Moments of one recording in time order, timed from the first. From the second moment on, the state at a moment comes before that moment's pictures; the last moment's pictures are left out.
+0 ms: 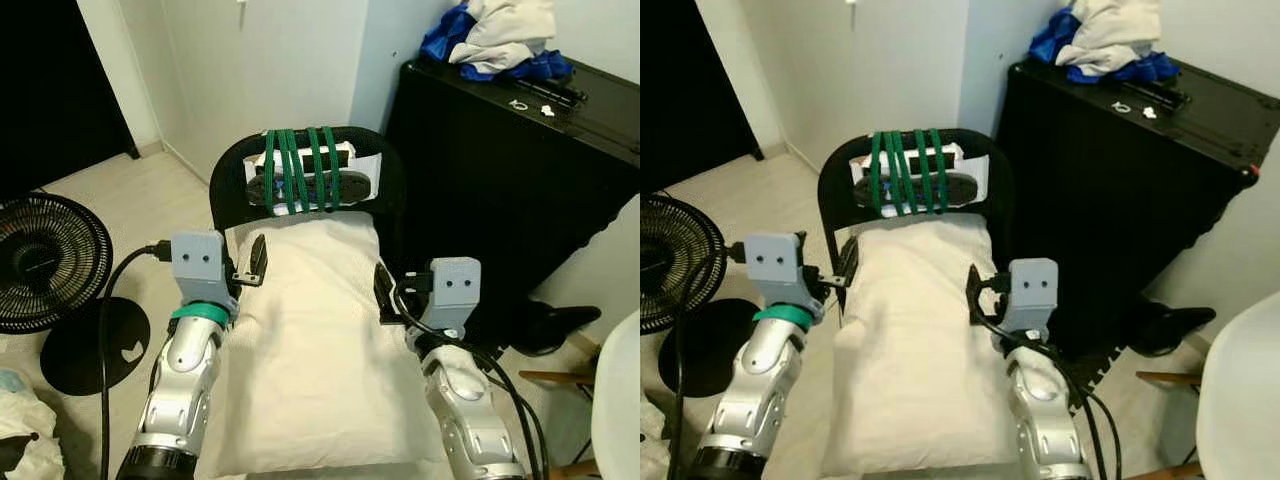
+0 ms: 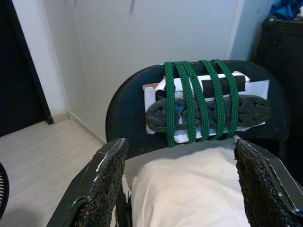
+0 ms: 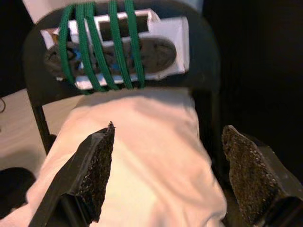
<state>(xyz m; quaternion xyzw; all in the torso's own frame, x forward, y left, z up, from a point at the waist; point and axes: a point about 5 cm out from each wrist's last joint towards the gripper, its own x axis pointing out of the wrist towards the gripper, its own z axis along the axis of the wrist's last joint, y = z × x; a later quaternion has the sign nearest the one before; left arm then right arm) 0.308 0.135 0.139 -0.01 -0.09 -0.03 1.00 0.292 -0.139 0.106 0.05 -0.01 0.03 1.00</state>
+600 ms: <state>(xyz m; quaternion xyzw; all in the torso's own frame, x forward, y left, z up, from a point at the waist) 0.312 0.138 0.138 -0.01 -0.08 -0.03 1.00 0.289 -0.154 0.103 0.05 0.00 0.00 1.00</state>
